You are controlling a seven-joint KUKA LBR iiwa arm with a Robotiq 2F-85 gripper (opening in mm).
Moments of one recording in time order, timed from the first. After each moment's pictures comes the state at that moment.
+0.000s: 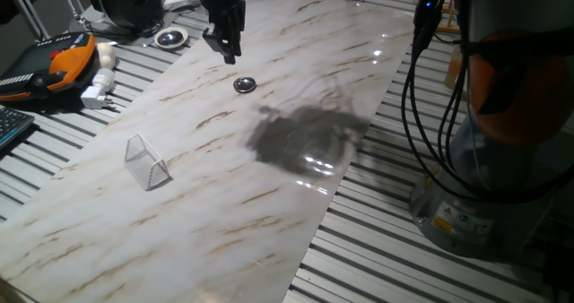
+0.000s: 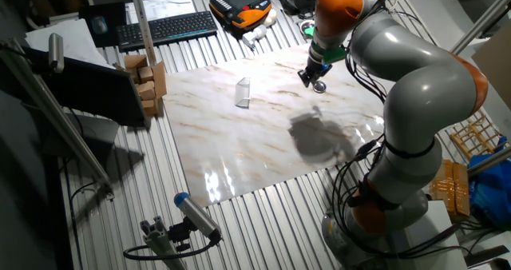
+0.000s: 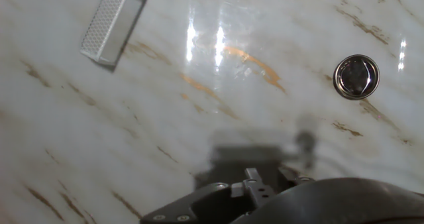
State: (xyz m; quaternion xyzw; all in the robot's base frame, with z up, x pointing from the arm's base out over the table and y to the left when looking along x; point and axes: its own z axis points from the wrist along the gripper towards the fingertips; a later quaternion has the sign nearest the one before) arm 0.518 0.002 0.241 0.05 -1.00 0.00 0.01
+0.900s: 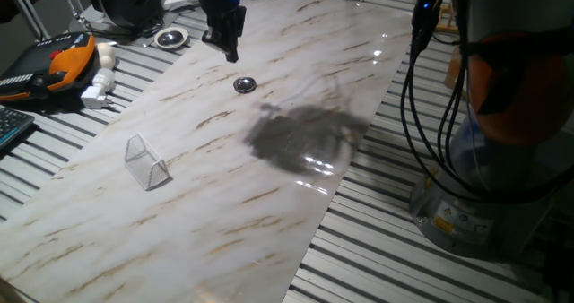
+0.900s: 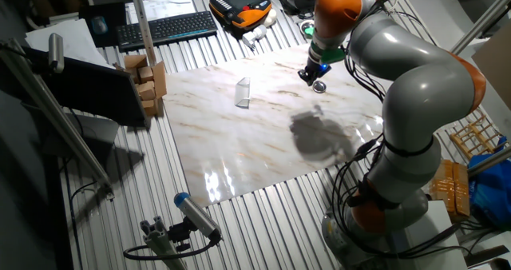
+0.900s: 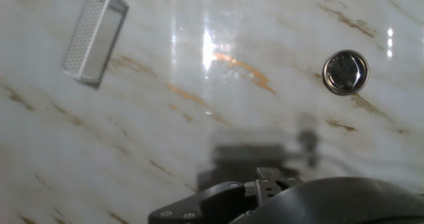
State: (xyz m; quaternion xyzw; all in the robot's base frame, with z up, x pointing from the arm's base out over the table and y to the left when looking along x) arm 0.523 -0.003 0.232 -0.02 -1.00 0.01 0.02
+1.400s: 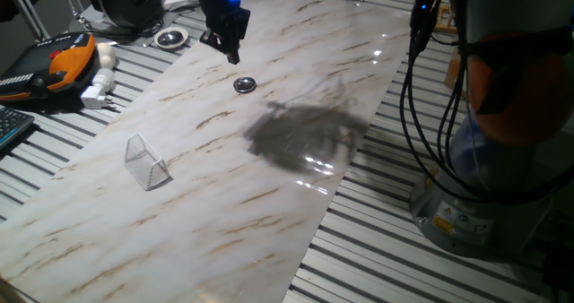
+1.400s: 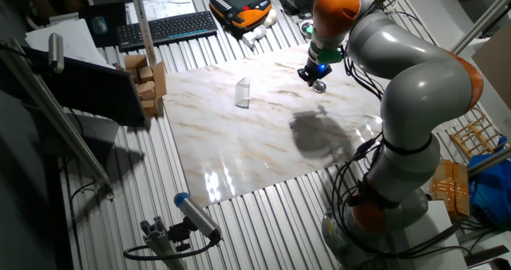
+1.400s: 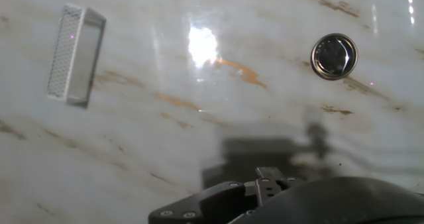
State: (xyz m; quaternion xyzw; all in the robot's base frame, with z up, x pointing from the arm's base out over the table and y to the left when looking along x) arm 0.525 -0.008 0.222 -0.09 -1.00 0.02 0.01
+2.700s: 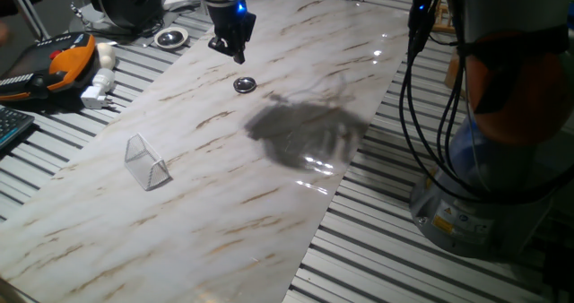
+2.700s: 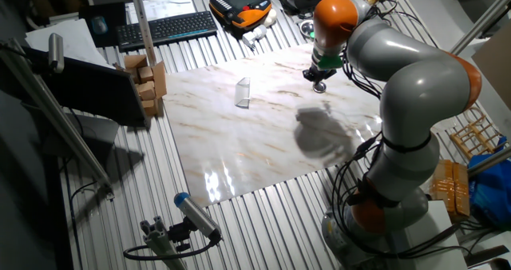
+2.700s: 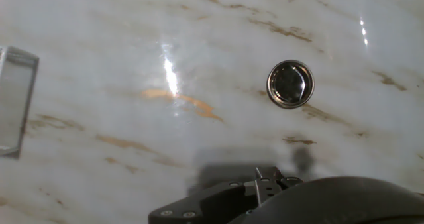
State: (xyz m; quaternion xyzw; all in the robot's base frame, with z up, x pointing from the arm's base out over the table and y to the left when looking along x) arm 0.542 -0.053 0.195 -0.10 -0.99 0.06 -0.03
